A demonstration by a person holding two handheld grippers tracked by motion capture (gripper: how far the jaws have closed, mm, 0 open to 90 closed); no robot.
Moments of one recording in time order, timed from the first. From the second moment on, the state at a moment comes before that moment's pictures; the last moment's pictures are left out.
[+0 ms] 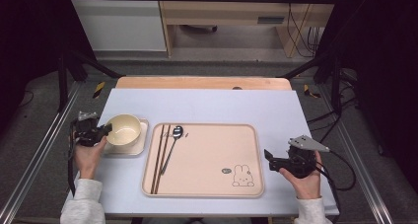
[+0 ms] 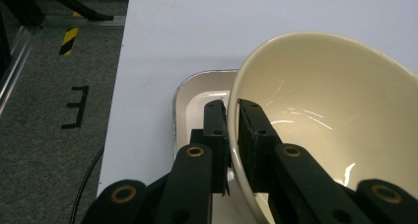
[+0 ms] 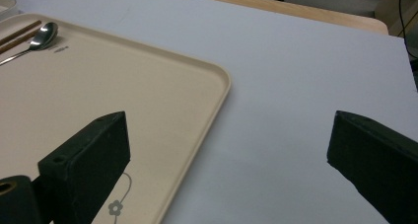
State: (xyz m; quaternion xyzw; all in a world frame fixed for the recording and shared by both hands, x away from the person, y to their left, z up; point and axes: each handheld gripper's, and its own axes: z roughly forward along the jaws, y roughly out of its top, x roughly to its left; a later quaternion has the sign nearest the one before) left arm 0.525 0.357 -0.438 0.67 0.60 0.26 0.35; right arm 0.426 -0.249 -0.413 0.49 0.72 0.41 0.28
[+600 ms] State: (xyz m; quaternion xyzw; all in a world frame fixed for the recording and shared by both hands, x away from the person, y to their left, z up) left arm 0.513 0.353 -0.425 0.67 0.59 0.27 0.36; right arm 0.425 -0.249 -0.412 0.48 0.72 0.41 0.28
